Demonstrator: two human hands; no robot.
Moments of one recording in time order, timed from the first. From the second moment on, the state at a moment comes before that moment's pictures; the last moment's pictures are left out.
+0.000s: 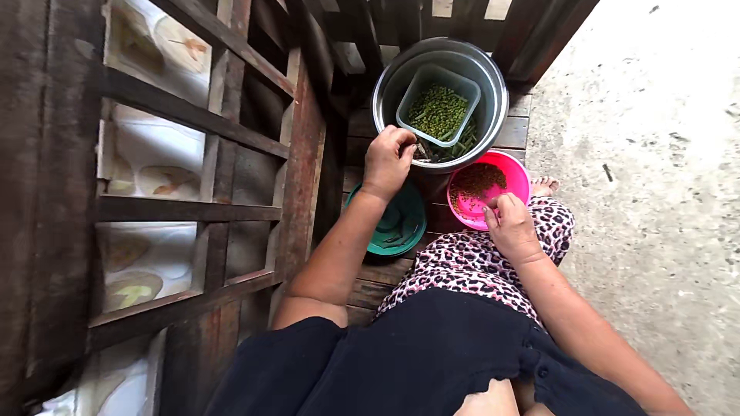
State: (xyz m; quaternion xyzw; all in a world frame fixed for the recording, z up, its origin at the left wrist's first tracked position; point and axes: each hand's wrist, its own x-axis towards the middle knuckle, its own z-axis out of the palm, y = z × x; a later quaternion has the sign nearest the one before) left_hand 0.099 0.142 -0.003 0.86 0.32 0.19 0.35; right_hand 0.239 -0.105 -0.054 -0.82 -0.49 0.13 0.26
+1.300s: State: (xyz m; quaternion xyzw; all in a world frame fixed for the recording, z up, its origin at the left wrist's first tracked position) left_hand 0.066 0.014 -0.015 0.45 0.32 -0.01 0.84; right_hand 0.216 -0.136 -0.013 -0.69 -0.44 0.27 0.51
